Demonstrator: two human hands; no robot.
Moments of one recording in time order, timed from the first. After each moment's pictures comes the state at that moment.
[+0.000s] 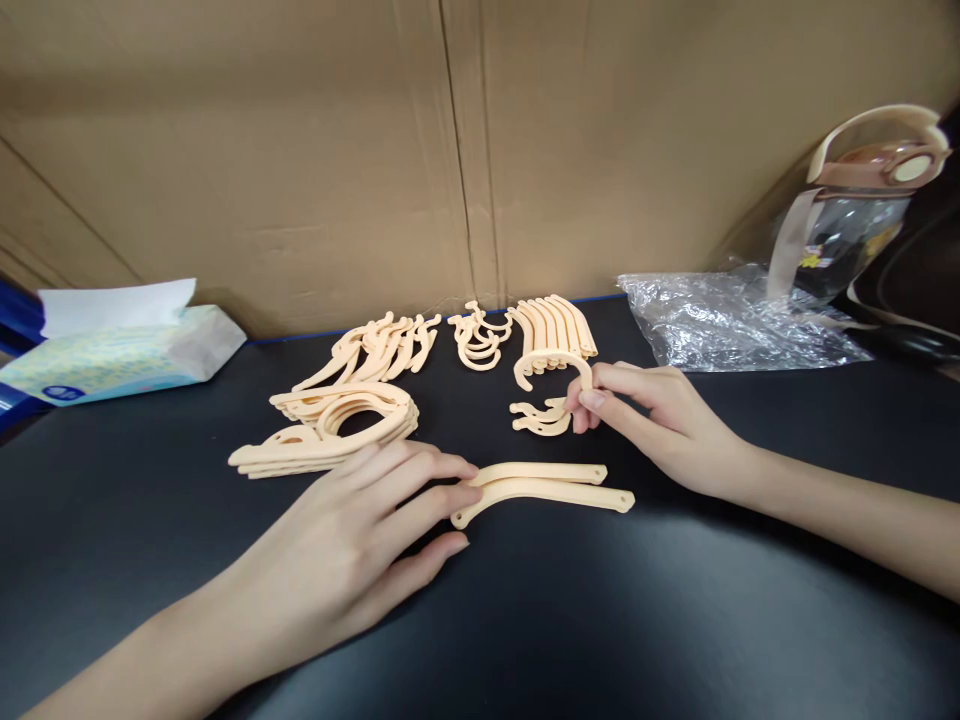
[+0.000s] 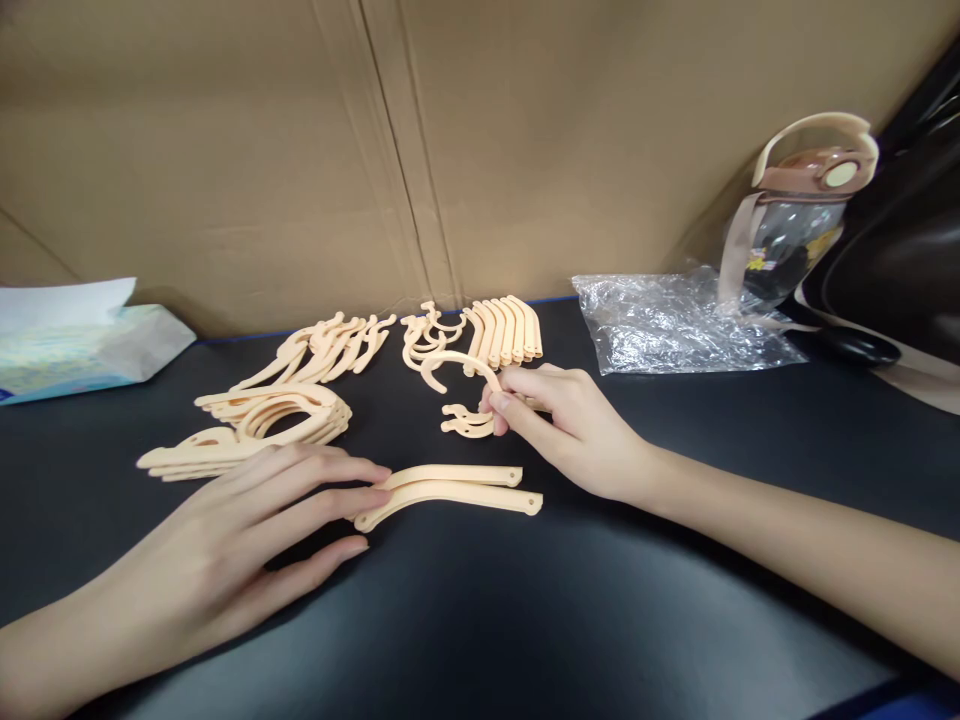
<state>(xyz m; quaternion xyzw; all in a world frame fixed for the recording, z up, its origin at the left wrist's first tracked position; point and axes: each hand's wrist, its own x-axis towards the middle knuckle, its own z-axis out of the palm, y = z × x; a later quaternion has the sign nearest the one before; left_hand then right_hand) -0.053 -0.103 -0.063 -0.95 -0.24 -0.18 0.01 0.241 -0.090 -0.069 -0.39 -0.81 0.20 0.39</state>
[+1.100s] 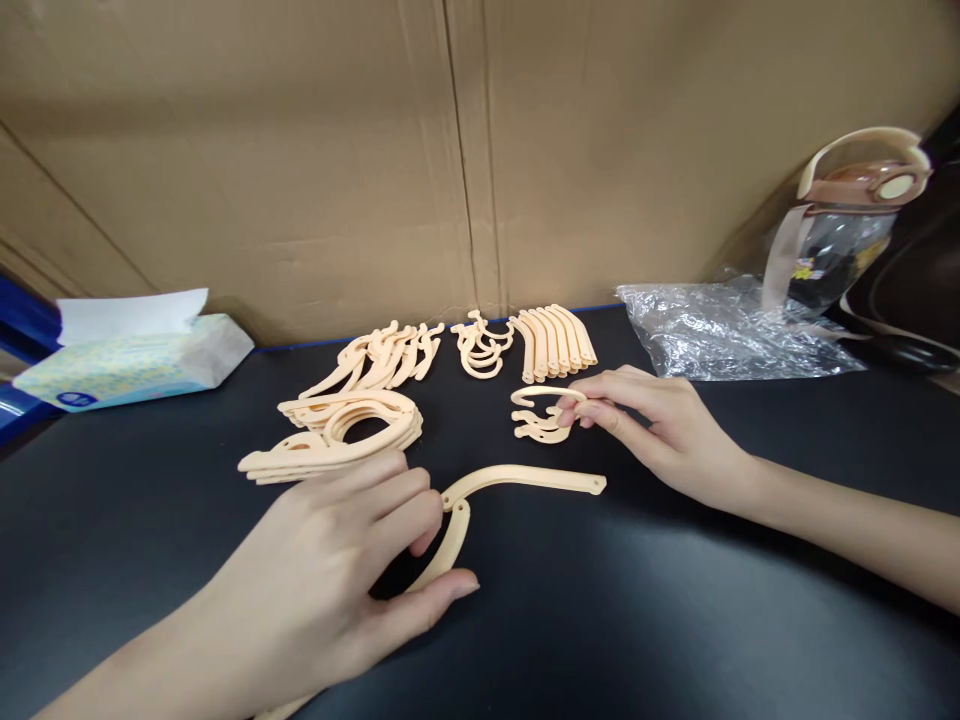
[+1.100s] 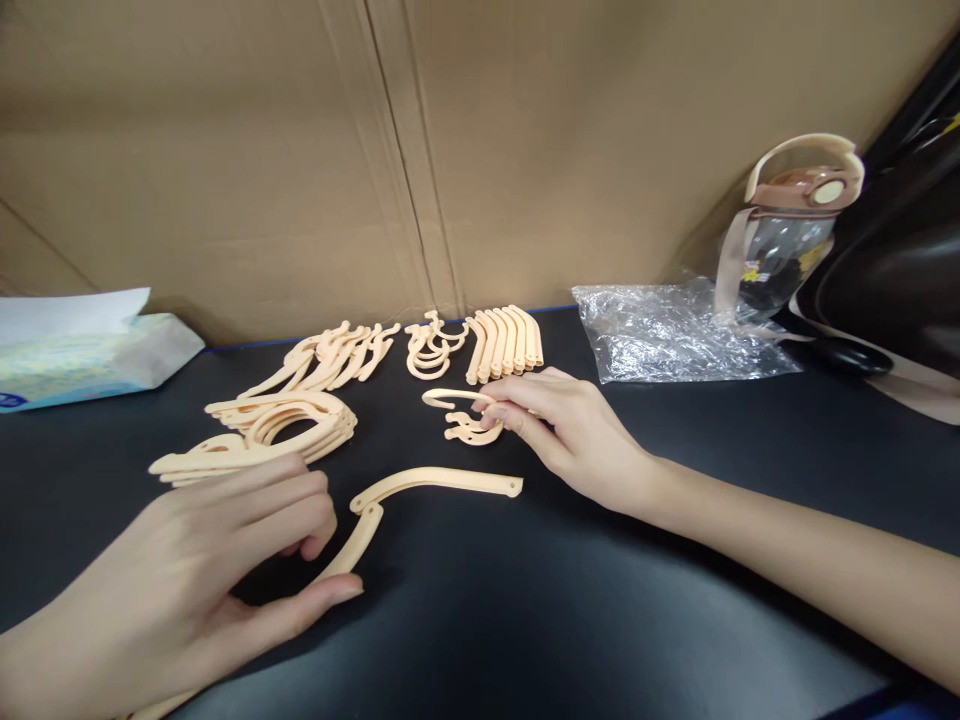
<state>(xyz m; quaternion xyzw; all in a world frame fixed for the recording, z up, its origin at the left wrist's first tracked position) -0.056 -0.114 -0.044 -0.95 -0.26 -0.15 0.04 0.239 -0.092 -0.065 -0.38 -0.84 0.10 0.38</state>
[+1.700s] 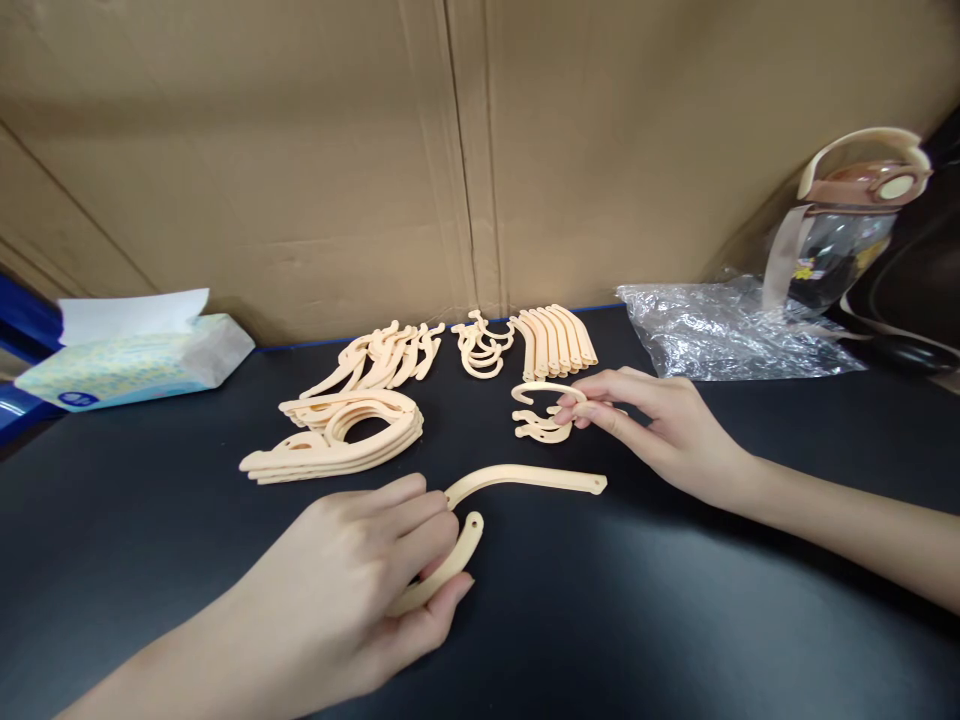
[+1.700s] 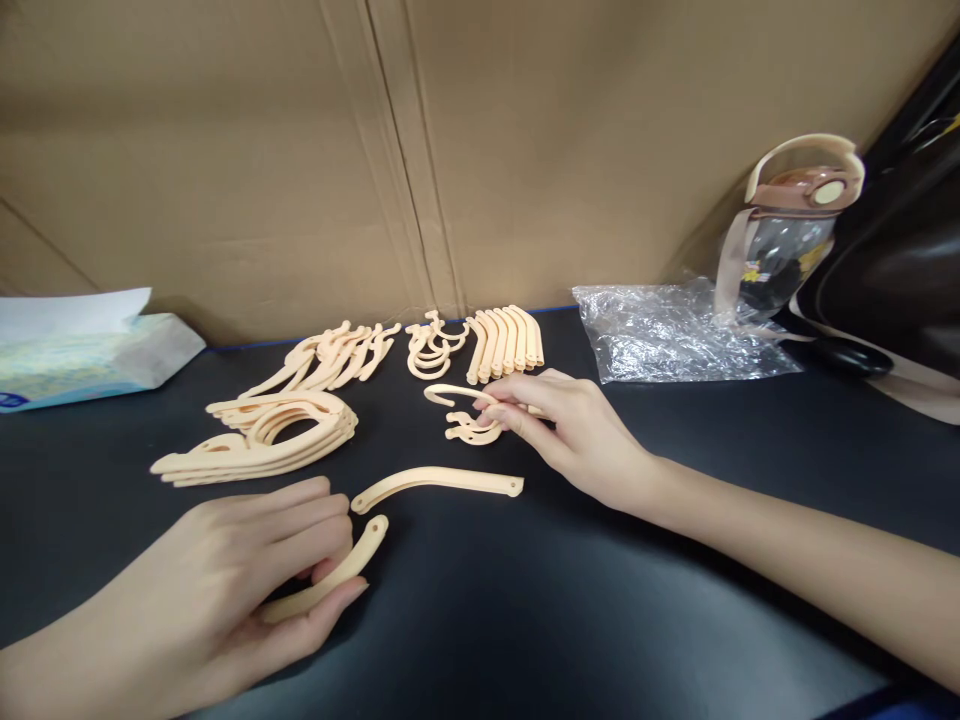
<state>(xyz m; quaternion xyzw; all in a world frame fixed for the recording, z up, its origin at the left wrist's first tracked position) -0.050 -0.116 -0.052 -0.97 -0.22 -0.12 0.00 0.239 -0.092 -0.069 -0.40 -0.83 0.12 0.38</state>
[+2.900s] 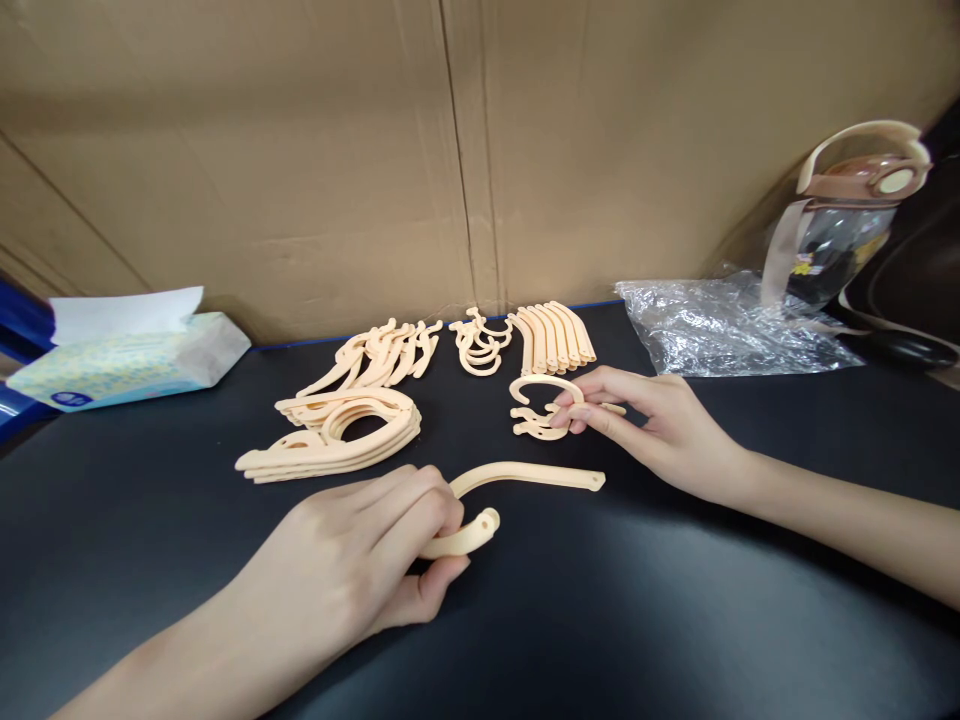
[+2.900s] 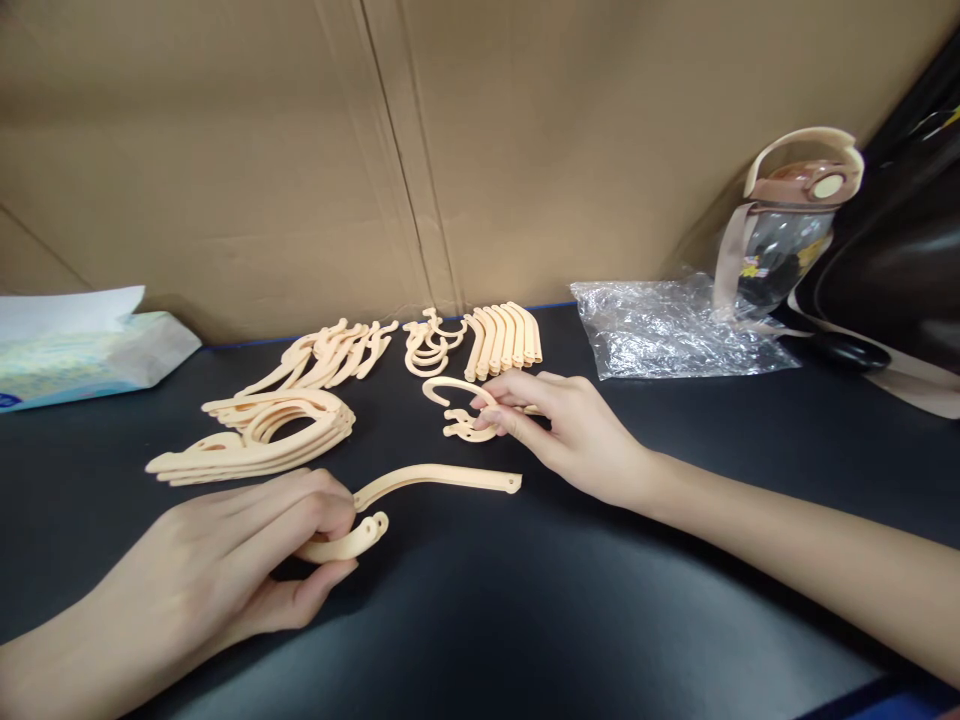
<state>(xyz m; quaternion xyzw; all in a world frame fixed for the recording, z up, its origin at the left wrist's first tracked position) -0.051 -0.110 -0.063 -0.95 -0.23 -0.21 0.05 0.239 -0.093 -0.068 -0.41 -0.81 0.21 0.37</state>
